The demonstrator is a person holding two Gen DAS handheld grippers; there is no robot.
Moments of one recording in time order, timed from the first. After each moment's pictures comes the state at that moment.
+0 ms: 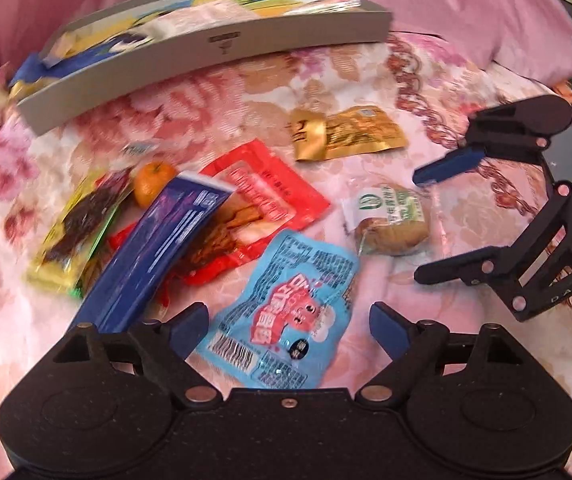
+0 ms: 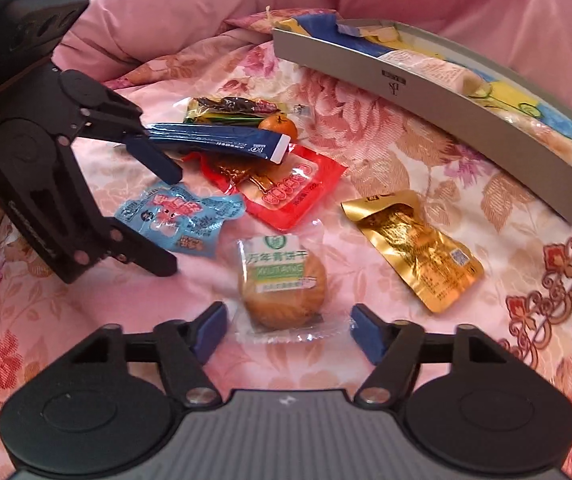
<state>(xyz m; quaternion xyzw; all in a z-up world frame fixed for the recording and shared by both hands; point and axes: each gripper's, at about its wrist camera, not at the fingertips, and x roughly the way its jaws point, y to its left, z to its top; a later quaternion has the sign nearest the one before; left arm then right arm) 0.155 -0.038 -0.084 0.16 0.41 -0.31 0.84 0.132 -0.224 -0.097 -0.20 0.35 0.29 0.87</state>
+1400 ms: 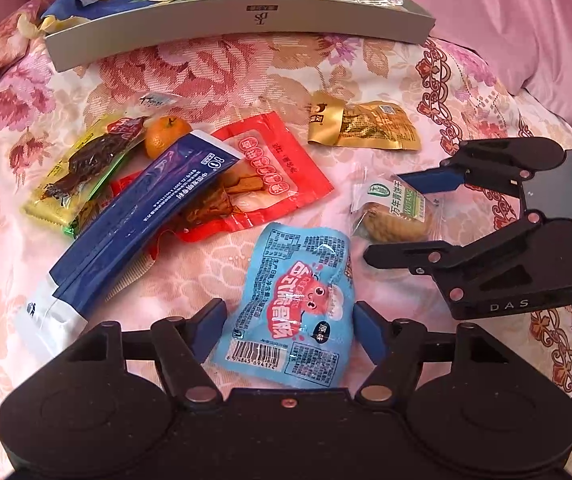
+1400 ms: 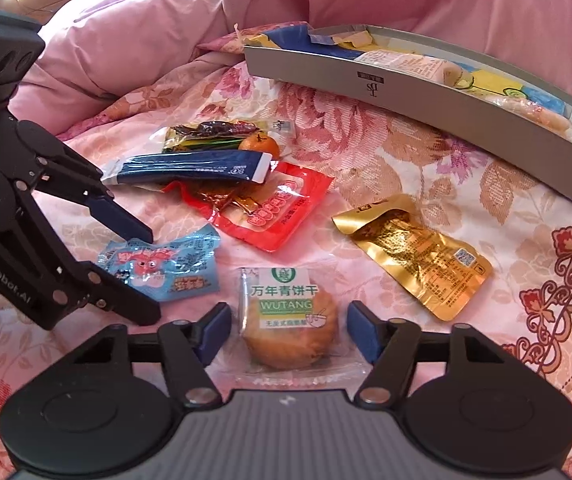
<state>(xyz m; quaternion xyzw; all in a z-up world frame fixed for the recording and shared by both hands) 0.154 -0.036 -0.084 0.07 0.48 -0.25 0.84 0.148 -0.223 -0.104 -0.13 0.34 0.29 0.89</state>
